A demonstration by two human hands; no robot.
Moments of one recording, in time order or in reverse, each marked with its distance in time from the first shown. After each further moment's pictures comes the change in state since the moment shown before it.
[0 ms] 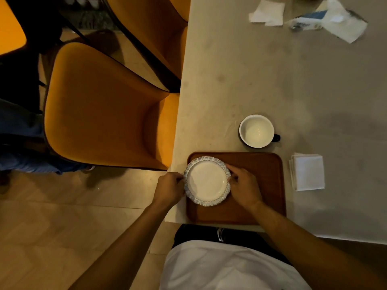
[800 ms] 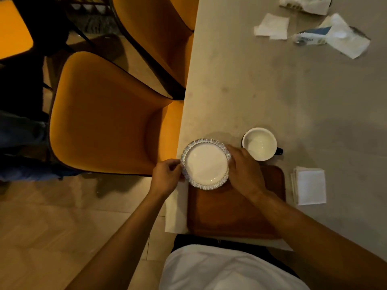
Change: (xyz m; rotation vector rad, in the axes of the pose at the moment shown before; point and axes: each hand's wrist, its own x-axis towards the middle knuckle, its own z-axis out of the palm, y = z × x) left_hand 0.033 0.023 -0.036 -0.414 0.100 0.031; right_hand 0.033 -0.066 -0.043 -0.118 0.095 -0.287
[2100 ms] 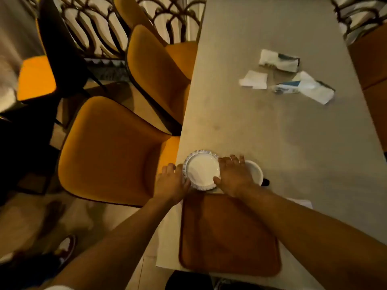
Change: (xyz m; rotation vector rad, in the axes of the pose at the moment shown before) left_hand 0.032 0.054 0.015 0.849 0.062 0.320; right_hand 0.065 -0.014 -0.034 -0.697 -0.266 -0.110
